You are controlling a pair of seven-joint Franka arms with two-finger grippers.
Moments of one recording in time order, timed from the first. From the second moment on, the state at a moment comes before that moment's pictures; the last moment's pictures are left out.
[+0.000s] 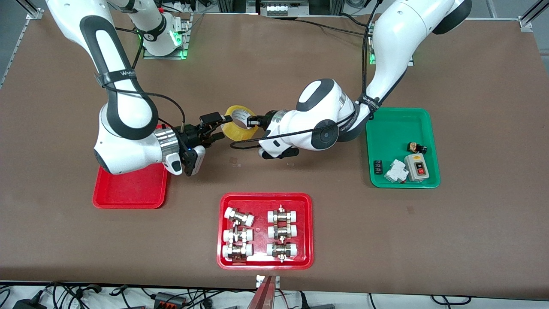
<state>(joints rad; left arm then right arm) -0.28 0.80 -0.56 -1.25 -0.40 1.93 -0.69 0.26 0.52 0.03 -1.59 0.92 1.62 -0.62</state>
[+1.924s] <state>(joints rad) -0.27 0.80 -0.56 -1.24 -0.40 1.93 -0.57 0.28 0.52 0.02 -1.60 0.91 1.63 -0.59</state>
